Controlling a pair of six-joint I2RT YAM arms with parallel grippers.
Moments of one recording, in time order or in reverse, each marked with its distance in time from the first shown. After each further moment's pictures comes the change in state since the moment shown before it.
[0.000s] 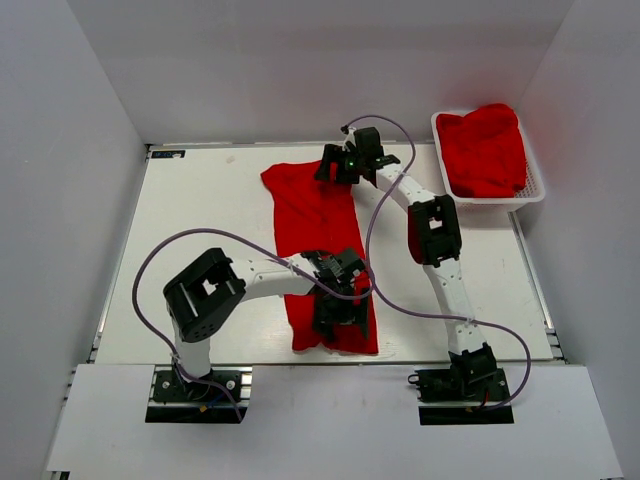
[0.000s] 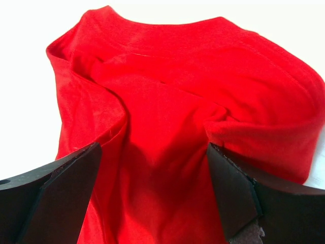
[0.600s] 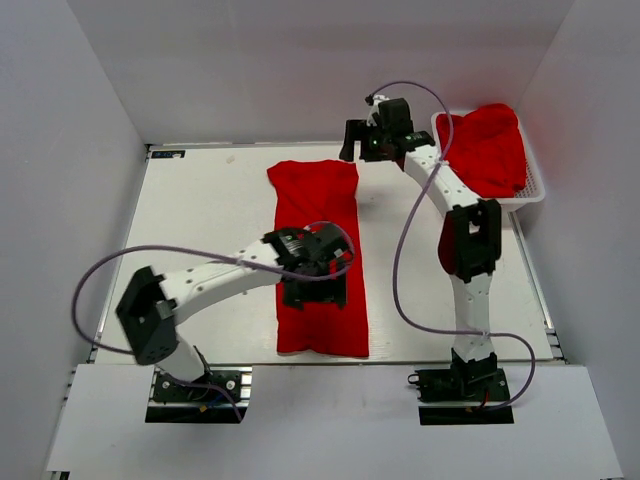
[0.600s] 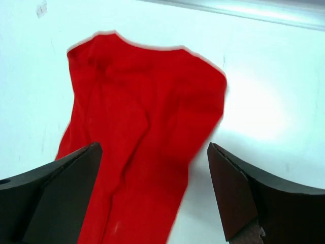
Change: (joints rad) left arm 0.008 -0.220 0.179 -0.457 -0.374 -0.007; right arm -0.034 -0.383 -0.175 -0.180 0.224 -0.165
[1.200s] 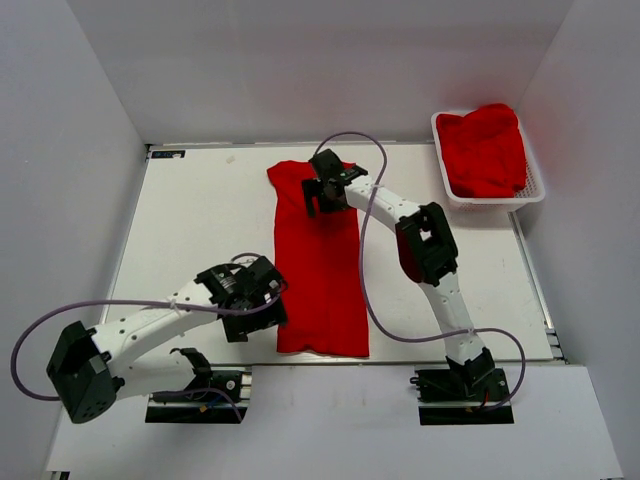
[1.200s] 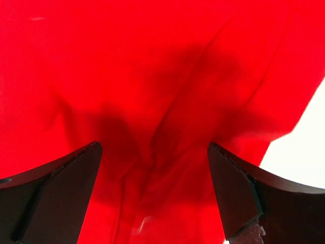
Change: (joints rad) left arm 0.144 -0.530 -0.544 -0.020 -0.093 -0.221; right arm 0.286 0.100 -0.090 -0.183 0.365 0.047
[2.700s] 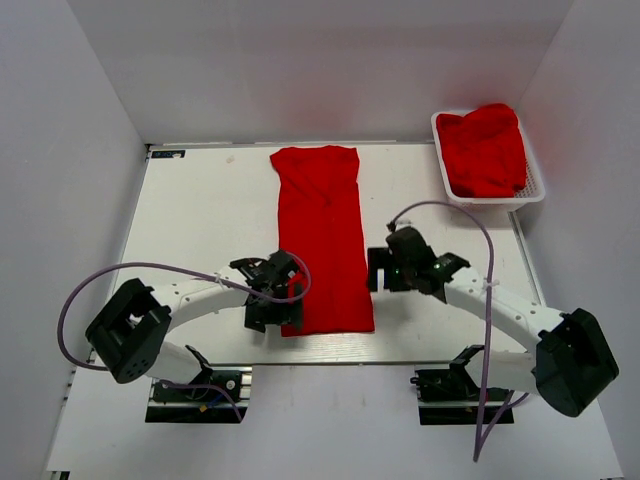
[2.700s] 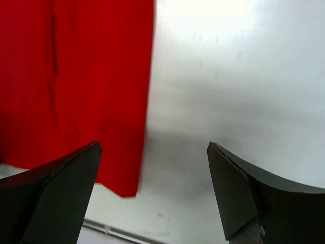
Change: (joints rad) left arm 0.072 0.309 -0.035 0.335 0.144 0.390; right arm 0.019 -1.145 -1.268 0.186 -0.027 0.217
